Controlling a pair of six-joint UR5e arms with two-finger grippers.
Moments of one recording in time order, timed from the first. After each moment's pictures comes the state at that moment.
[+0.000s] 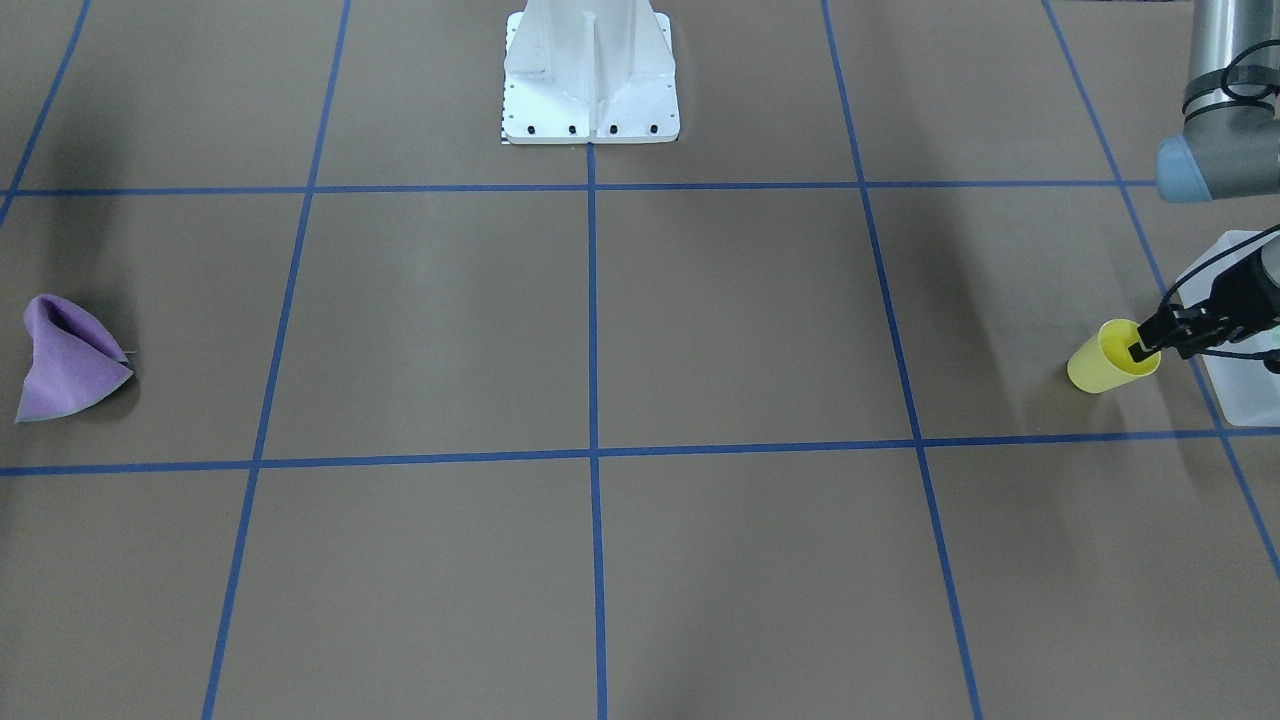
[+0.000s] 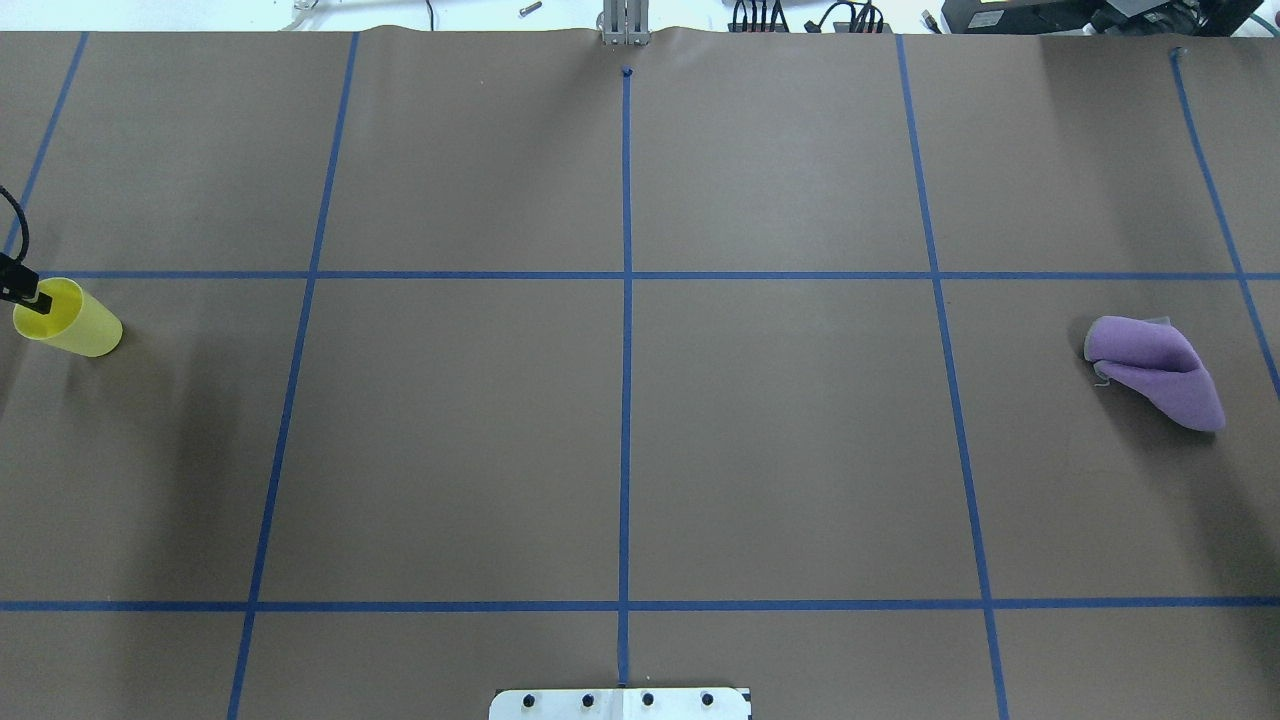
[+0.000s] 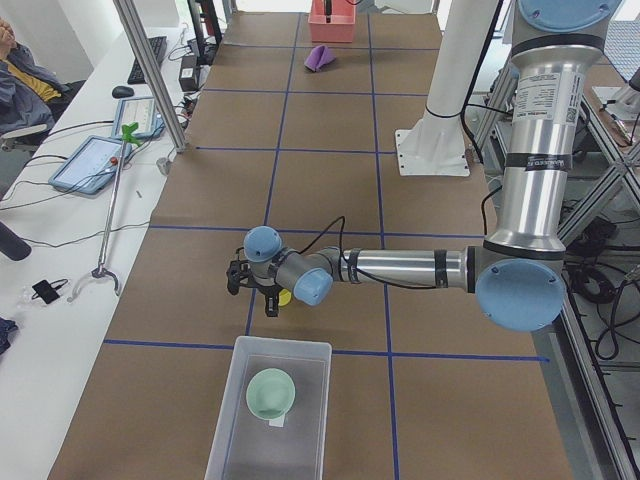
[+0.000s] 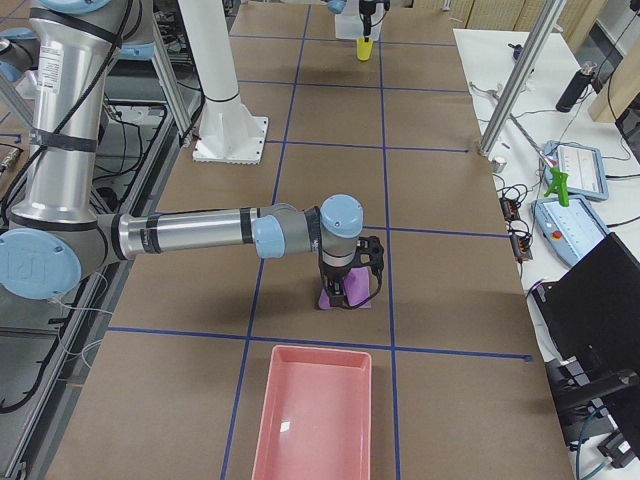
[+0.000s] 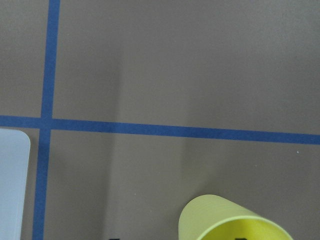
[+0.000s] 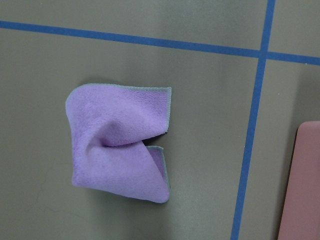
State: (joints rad) left arm -1.21 -1.62 -1.43 -2.11 -2.34 -0.63; right arm 1.38 -1.76 1.86 -1.50 2.39 0.13
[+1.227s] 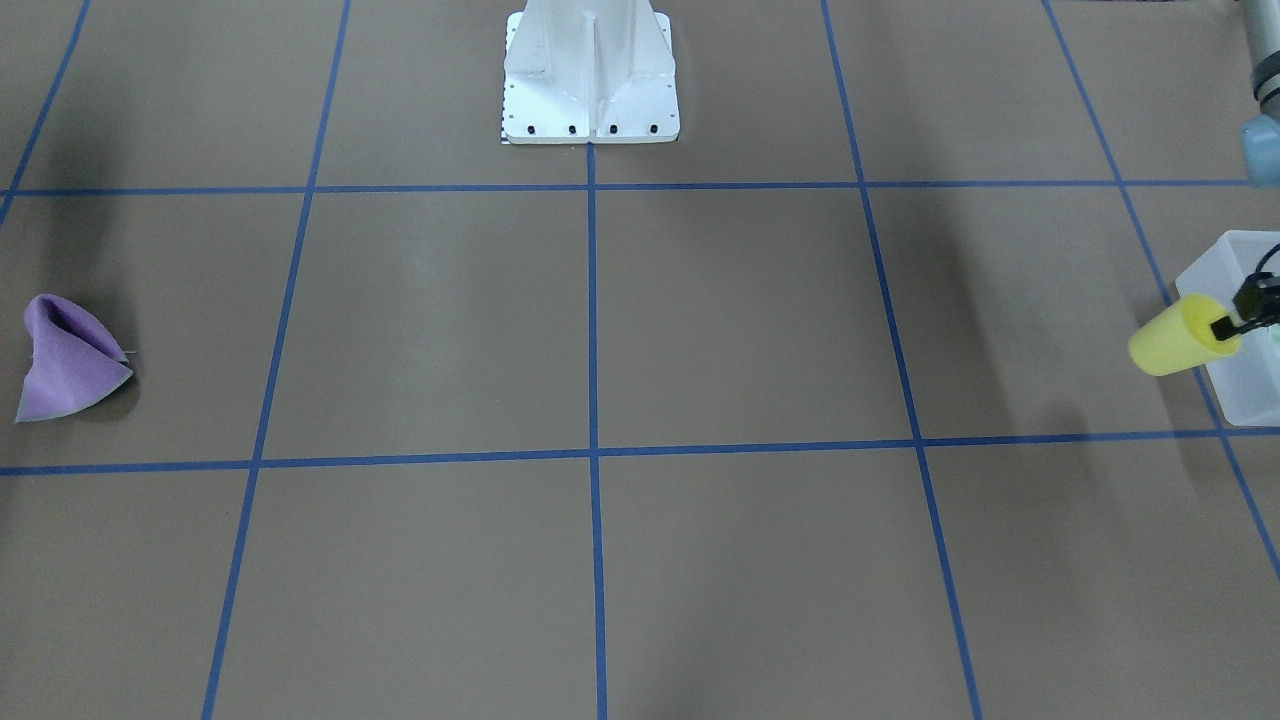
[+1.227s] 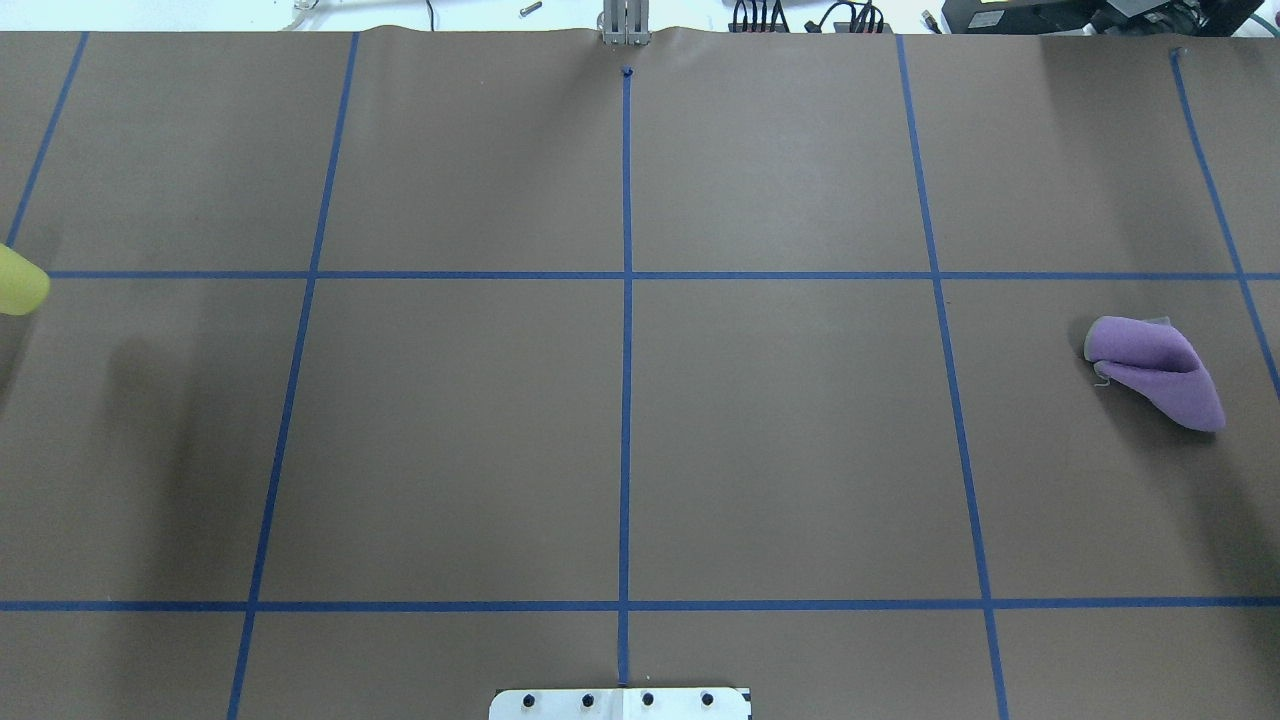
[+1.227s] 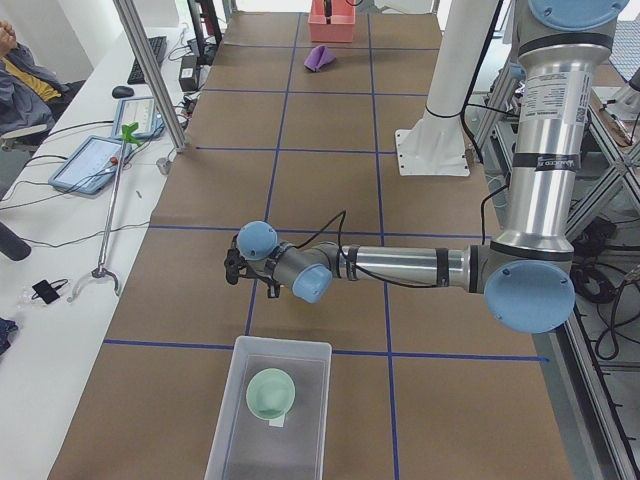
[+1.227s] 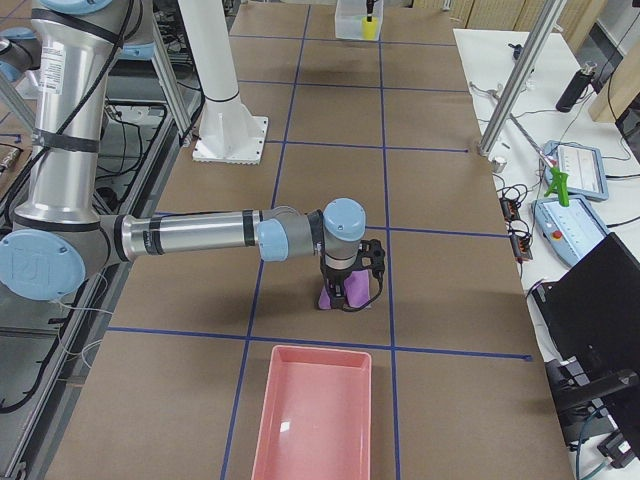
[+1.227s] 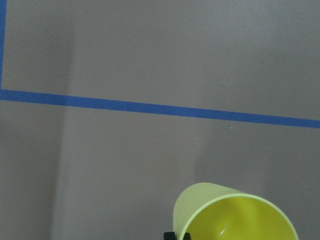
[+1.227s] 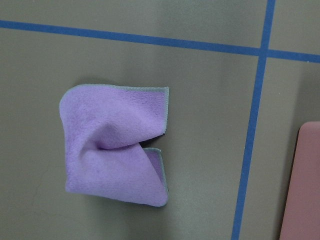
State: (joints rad) left arm -1.47 -1.63 -1.43 -1.98 -2.56 -0.26; right arm 1.37 -1.73 1.82 -1.50 2.39 0.13
